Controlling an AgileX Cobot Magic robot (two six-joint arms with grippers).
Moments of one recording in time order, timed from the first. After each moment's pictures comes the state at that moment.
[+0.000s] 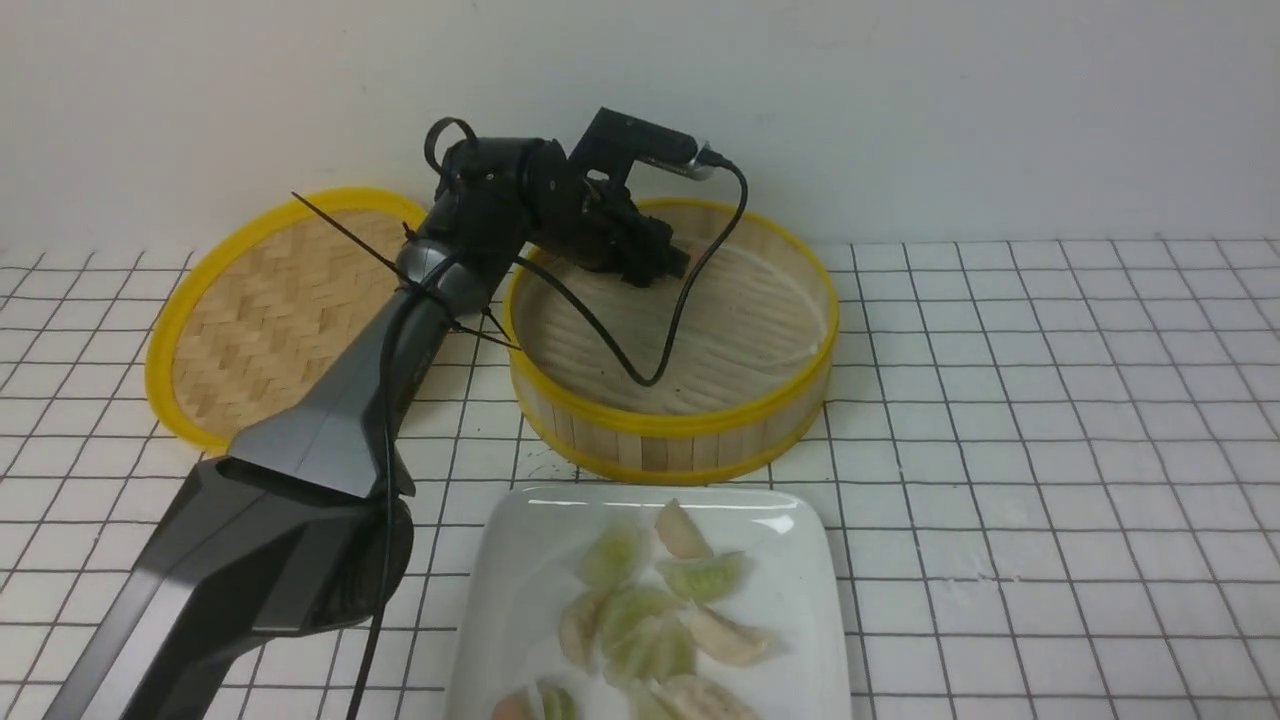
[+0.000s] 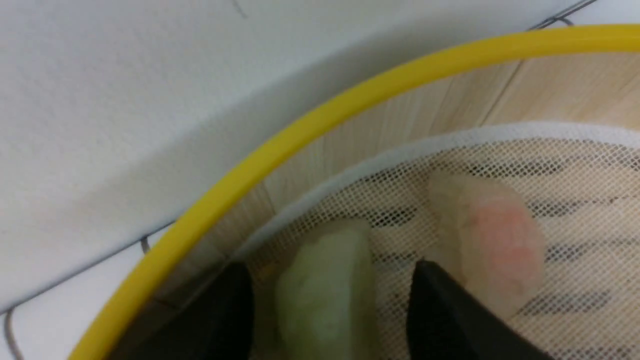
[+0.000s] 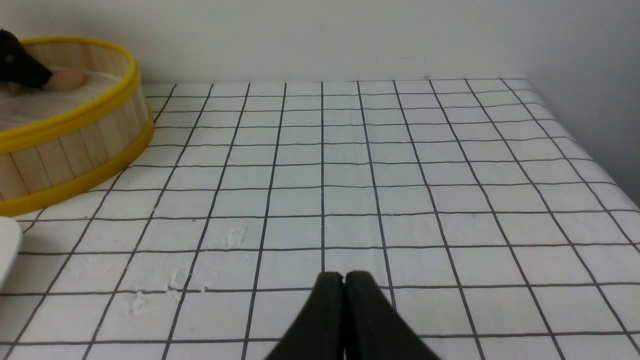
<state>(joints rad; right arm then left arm) -0.05 -0.01 0.02 -0.01 0.39 0.06 -0.33 2.90 -2.94 -0.22 0.88 0.24</state>
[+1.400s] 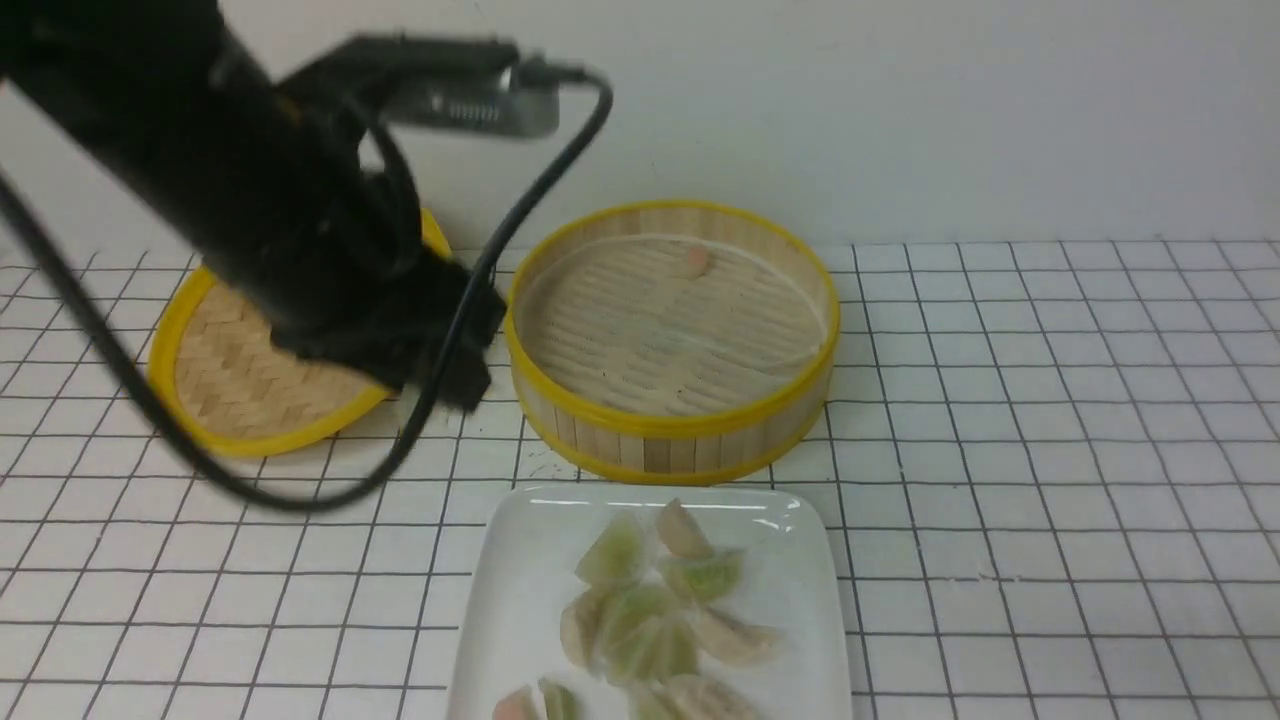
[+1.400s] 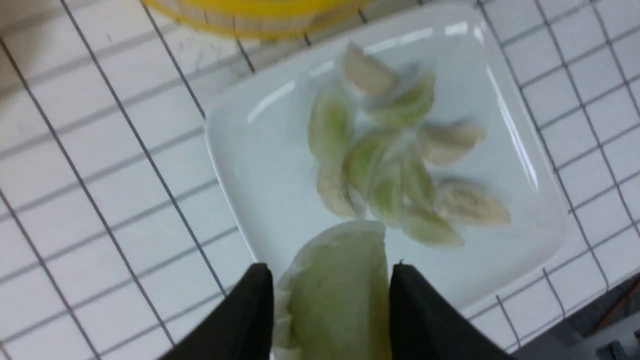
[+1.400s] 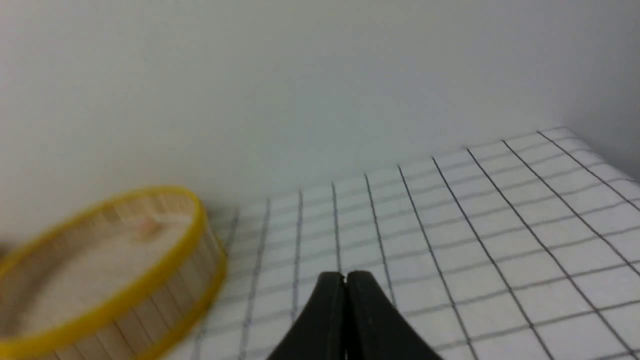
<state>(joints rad) -0.05 -0.01 0.03 0.25 0.15 0.15 -0.35 1.48 -1.32 -0.30 1.17 0.14</state>
